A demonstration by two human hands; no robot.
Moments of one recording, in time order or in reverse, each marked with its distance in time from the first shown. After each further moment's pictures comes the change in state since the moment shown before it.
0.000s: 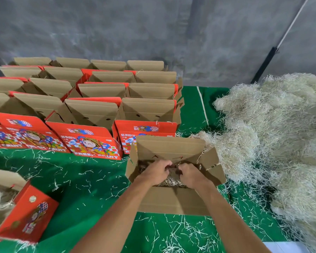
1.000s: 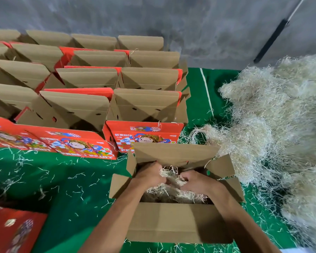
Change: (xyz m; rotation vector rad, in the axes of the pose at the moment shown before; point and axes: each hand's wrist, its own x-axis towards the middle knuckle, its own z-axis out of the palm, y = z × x) left_hand 0.059 -0.052 -0.004 0.016 -0.165 -0.281; right_hand 0.051 0.018 0.005 0.310 -0.432 0.210
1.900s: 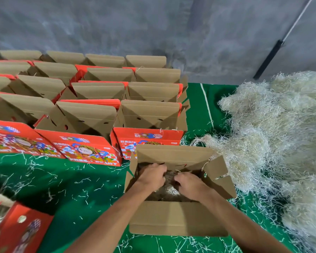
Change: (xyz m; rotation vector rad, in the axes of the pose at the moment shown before) left_hand -0.024 0.014 -0.006 0.312 0.297 0.218; right_hand 0.001 -0.013 0.016 -0.585 0.318 -0.301
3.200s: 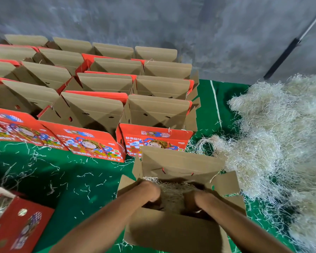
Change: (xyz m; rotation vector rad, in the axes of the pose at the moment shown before) left_hand 0.004 -0.020 0.036 0.541 -0.751 0.006; right_hand 0.014 0.022 0.043 -0.184 -0.472 0.078
